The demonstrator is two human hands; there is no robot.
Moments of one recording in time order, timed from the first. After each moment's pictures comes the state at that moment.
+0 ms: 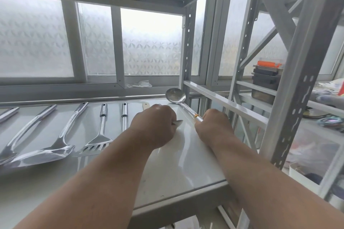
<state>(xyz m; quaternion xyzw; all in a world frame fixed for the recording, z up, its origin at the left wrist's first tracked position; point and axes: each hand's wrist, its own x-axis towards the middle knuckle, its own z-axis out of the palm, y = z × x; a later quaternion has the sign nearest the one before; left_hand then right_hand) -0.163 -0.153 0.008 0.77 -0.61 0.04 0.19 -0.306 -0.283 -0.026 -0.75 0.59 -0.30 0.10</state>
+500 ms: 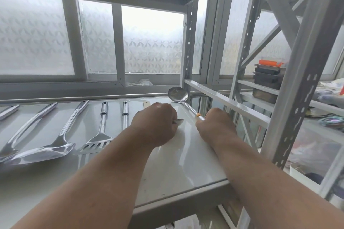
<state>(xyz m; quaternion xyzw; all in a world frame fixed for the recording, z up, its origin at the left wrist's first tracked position) -0.163 -0.153 0.009 0.77 -0.61 0.04 0.20 -0.309 -0.279 -0.024 -0.74 0.59 -0.31 0.11</state>
